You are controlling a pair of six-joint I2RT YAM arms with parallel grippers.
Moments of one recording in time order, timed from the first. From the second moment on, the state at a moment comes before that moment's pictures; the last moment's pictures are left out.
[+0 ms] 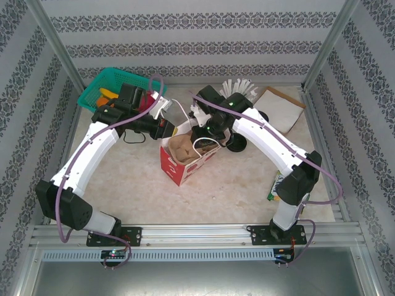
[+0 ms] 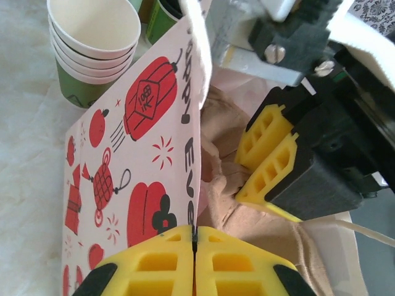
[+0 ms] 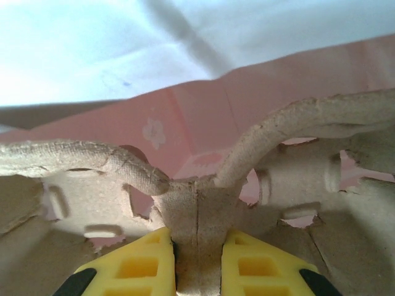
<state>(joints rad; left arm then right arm) -0.31 1.46 1.49 -0.93 0.74 0.10 0.70 1.78 1.88 -1.32 -0.30 0.32</state>
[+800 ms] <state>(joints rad) -0.29 1.51 1.49 -0.90 0.69 0.00 0.71 1.84 1.89 -1.38 -0.28 0.18</state>
